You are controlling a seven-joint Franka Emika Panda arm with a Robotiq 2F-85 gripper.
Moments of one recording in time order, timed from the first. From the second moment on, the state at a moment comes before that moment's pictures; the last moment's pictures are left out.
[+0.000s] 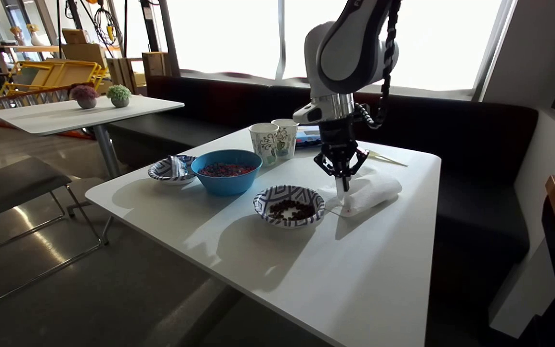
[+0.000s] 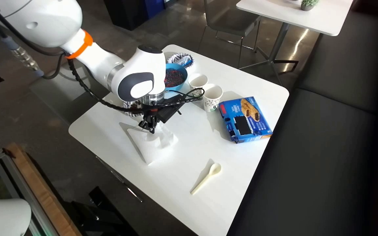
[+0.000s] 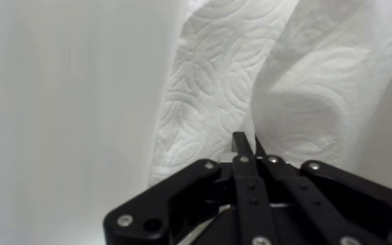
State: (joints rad) arm -0.08 0.63 0.01 -2.15 -0.10 2.53 -1.76
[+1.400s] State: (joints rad) arm -0.10 0.67 0.07 -2.15 -0.14 2.77 -1.78
